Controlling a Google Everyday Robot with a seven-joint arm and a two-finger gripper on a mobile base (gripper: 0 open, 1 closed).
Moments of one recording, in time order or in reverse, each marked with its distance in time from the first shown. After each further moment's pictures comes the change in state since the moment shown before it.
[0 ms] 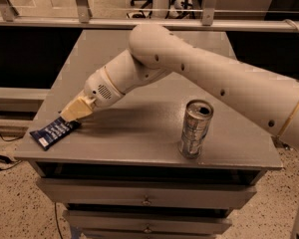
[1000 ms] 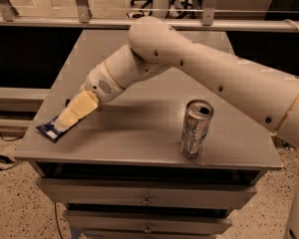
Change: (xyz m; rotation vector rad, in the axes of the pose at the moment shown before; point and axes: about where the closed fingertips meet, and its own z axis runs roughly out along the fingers) arm -0.006 -0.013 -0.007 0.037 0.013 -0.030
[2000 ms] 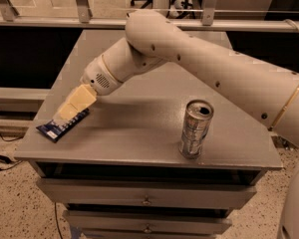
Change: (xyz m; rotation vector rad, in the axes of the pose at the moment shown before) arm -0.015 -0.012 -0.004 0.043 0.000 -0.035
